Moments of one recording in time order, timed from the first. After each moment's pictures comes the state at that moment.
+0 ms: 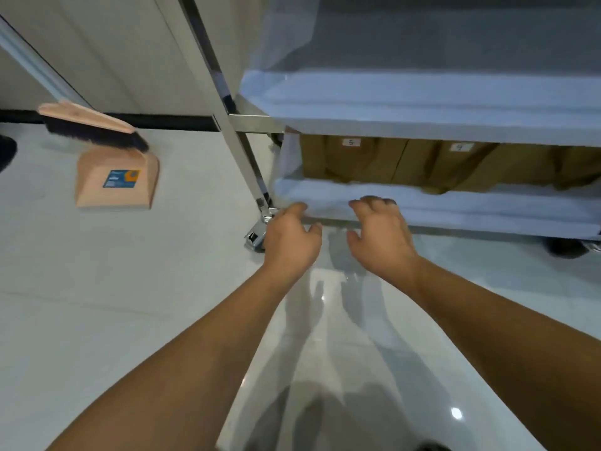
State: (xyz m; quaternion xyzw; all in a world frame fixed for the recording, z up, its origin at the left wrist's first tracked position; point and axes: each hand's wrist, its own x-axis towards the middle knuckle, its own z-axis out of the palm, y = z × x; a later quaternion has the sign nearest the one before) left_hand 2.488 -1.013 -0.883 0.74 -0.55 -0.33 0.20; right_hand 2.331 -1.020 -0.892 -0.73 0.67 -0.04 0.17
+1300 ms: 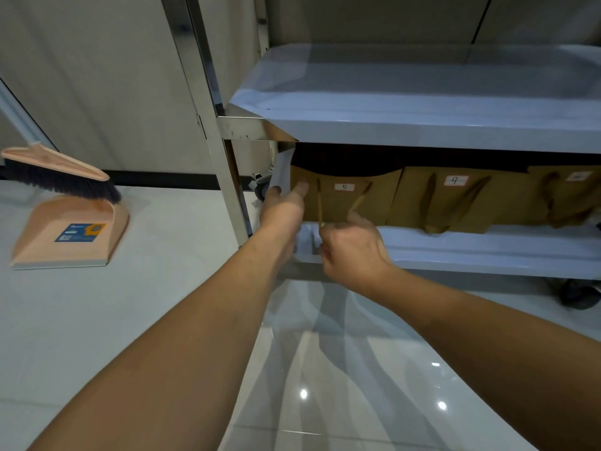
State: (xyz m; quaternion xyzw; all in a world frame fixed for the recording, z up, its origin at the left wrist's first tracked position) left_hand 2.484 -1.113 -0.914 0.64 -0.32 -0.53 0.46; right_hand 2.363 -1.068 -0.958 -0.82 0.52 -0.19 -0.12
